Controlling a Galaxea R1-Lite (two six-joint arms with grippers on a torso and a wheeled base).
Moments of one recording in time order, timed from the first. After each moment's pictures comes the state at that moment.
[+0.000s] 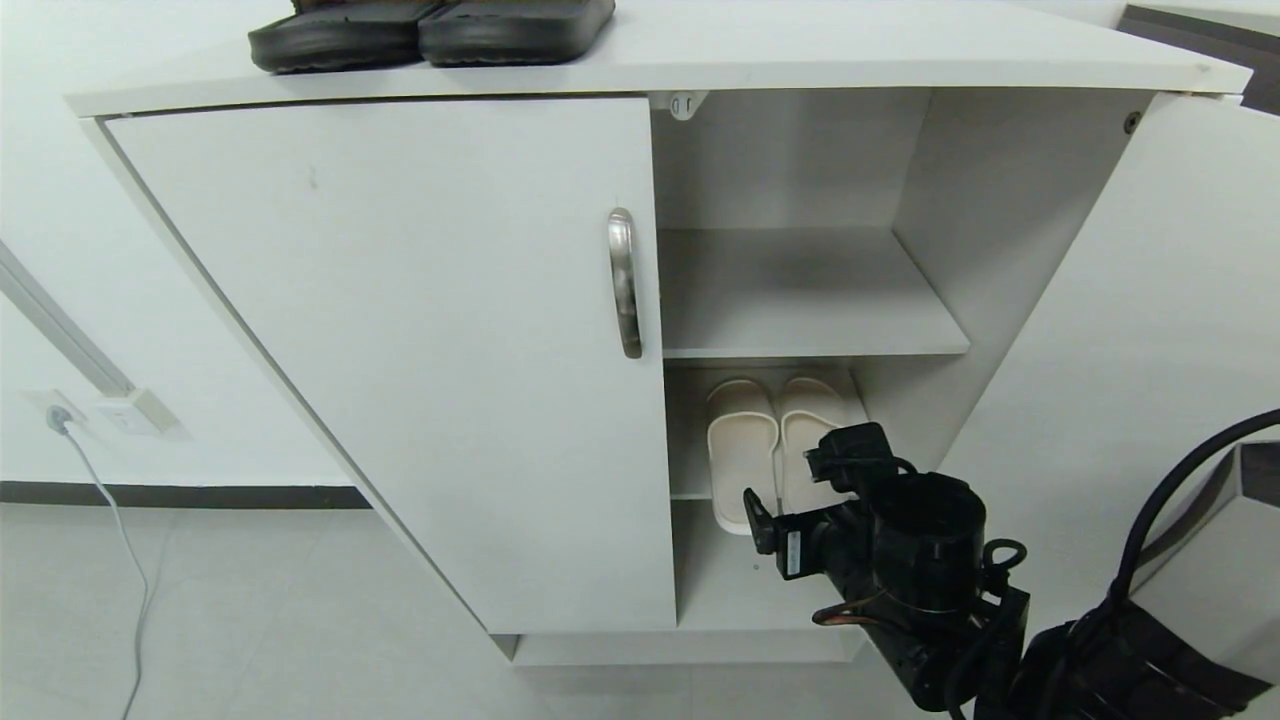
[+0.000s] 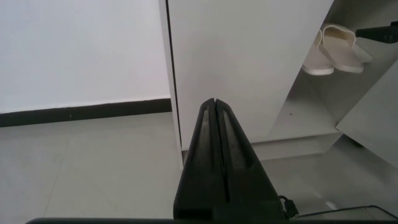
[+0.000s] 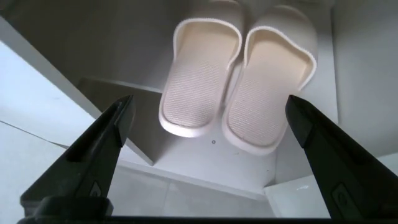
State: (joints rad) left arm 0.00 0.00 0.00 0.00 -0.08 0.02; right arm 0.81 2.02 -0.64 -1.23 -0.57 0.08
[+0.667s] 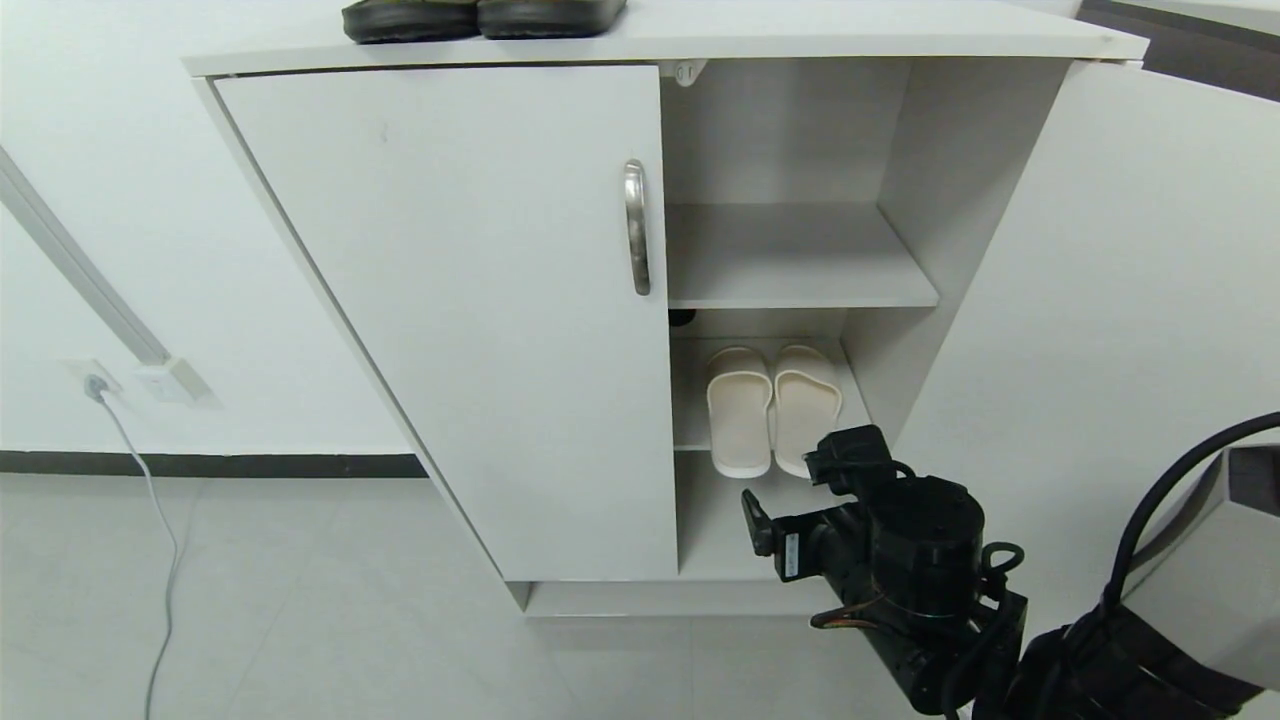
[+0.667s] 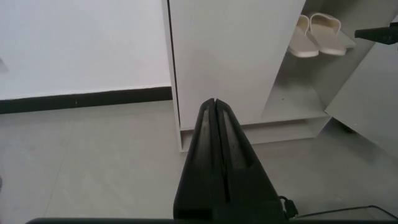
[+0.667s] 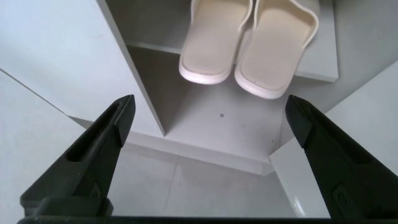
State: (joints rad) left arm 0.00 0.00 0.00 0.00 -0.08 0.02; right arm 0.82 2.03 -0.63 -1.25 -0.57 0.08
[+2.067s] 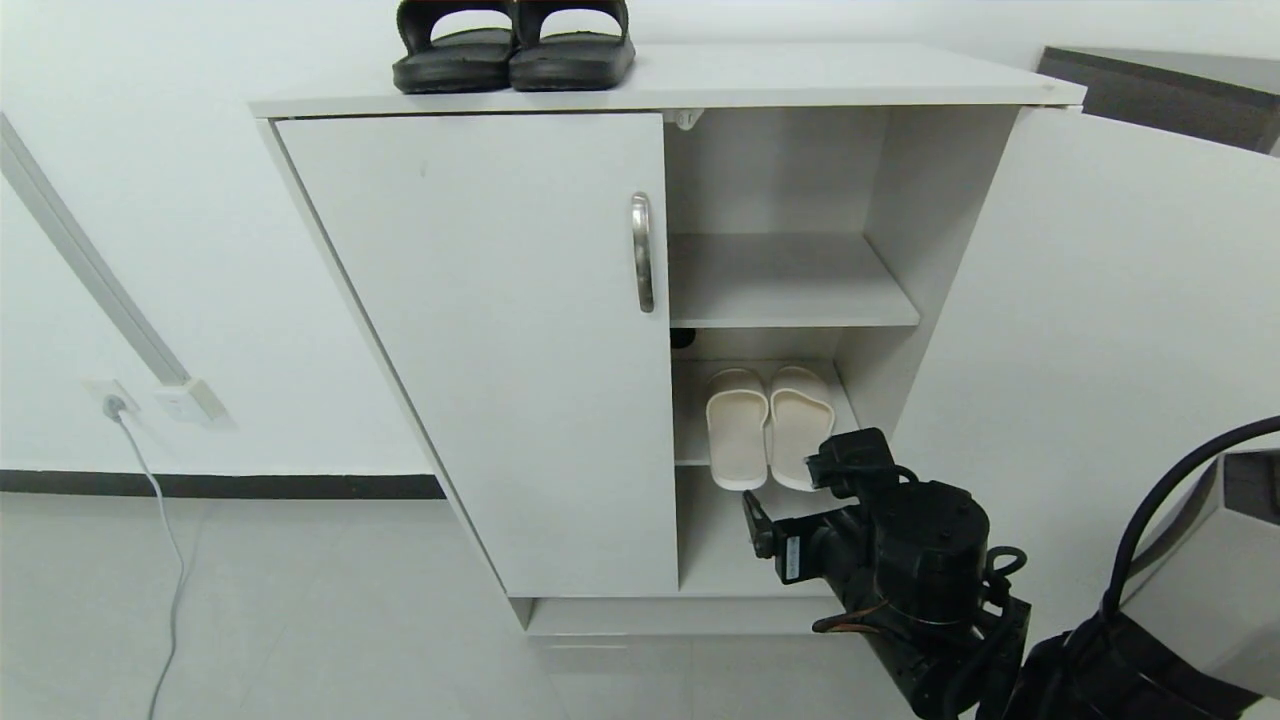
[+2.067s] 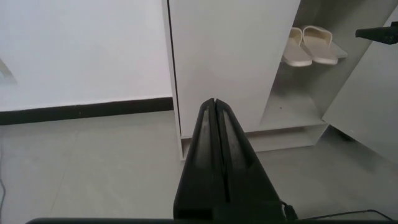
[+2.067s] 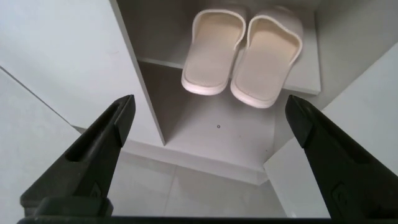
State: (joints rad) left arm 0.00 0.00 0.00 0.00 -0.08 0.02; right arm 0.82 2.03 -0.62 -1.28 -0.57 0.07
